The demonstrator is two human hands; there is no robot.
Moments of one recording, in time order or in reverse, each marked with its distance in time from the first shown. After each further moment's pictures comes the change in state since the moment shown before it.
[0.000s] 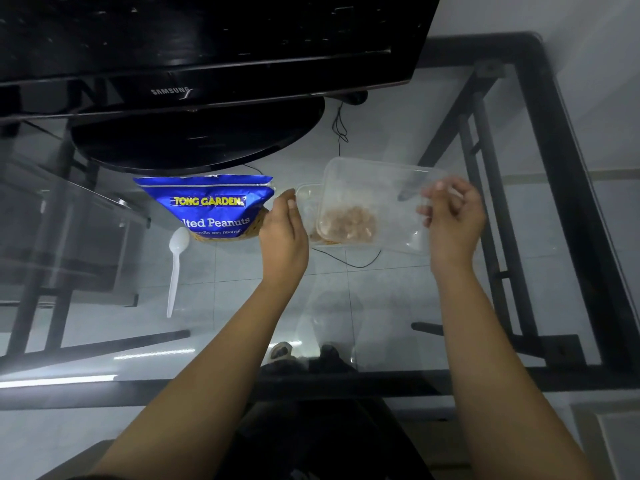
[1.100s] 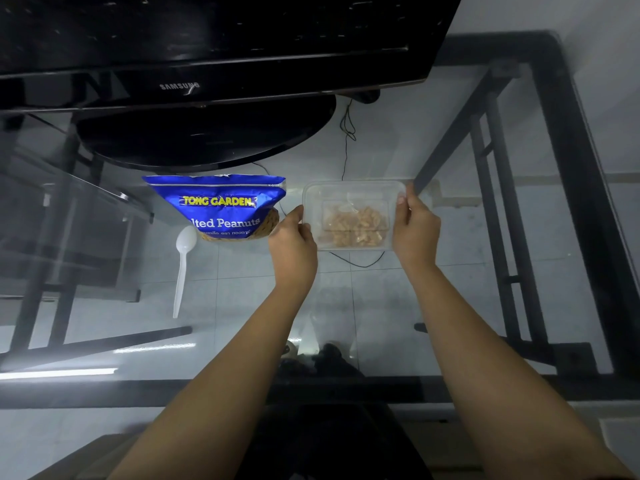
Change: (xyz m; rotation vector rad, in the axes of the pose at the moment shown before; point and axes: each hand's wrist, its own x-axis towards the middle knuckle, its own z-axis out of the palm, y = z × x) left_hand 0.004 -0.024 0.010 0.121 -0.055 -0.126; right_hand 0.015 0.067 0.038 -0.694 -0.132 -0.316
